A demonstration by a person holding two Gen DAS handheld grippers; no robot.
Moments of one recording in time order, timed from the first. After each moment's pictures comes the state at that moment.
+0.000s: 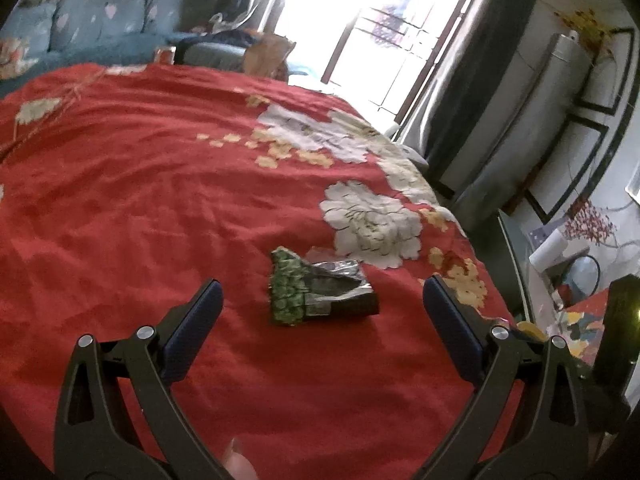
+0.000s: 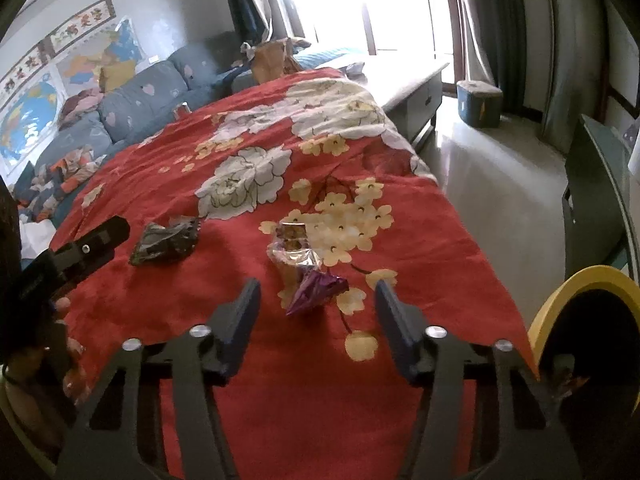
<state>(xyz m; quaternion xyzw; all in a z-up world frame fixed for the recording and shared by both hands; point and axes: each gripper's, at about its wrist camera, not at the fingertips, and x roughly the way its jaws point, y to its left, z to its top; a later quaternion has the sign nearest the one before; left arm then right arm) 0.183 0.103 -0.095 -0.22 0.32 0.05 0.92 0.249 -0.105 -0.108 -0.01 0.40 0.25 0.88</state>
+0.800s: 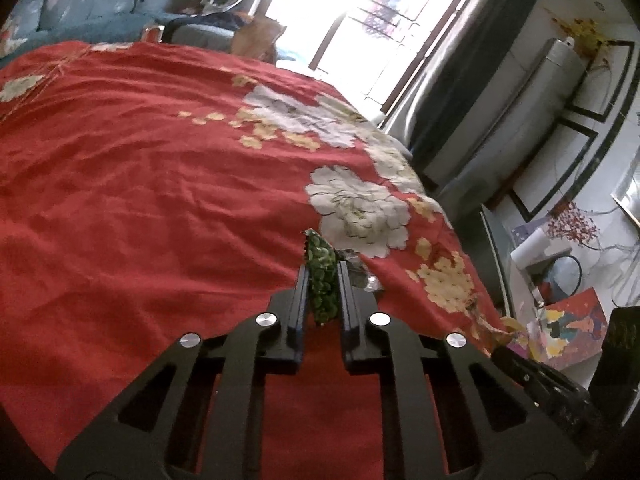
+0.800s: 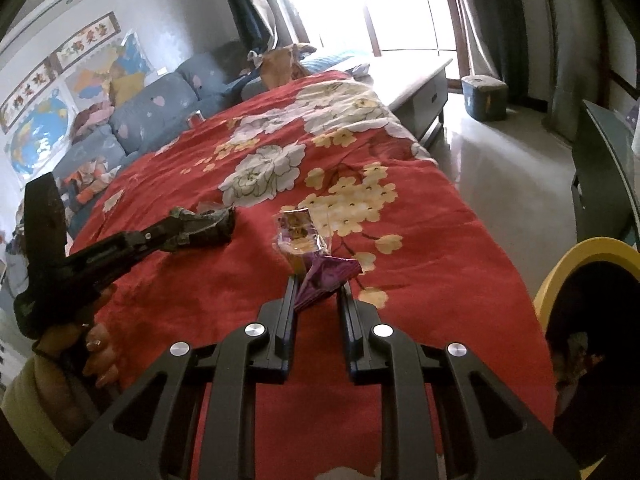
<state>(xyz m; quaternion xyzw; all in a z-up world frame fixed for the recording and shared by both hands) 0.186 0.099 -0.100 -0.24 0.32 0.01 0.91 0.217 -0.125 -0.099 0.02 0.39 0.27 0.88</state>
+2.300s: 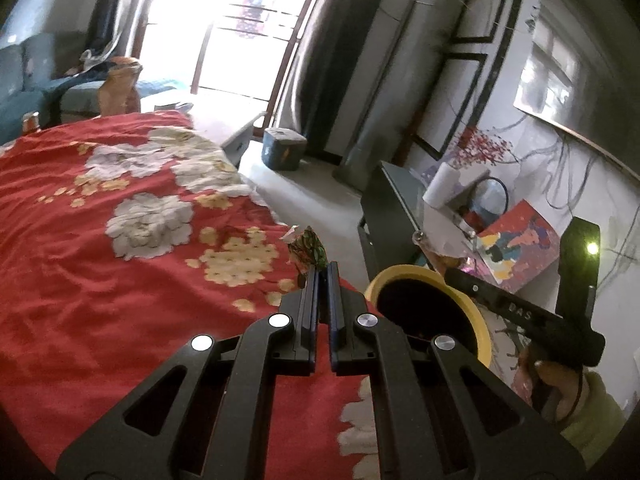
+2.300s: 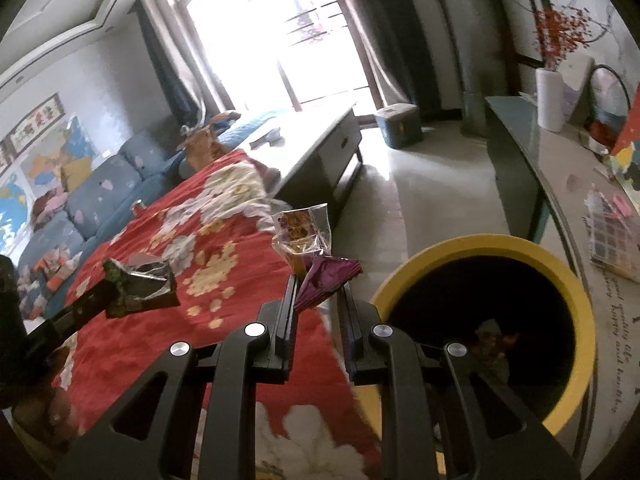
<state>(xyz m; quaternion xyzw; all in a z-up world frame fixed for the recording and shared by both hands) 0.161 -0.061 -0.033 -0.12 0.30 -0.16 0.93 0.195 -0.277 -0.054 0.11 0.33 0.14 0.93</state>
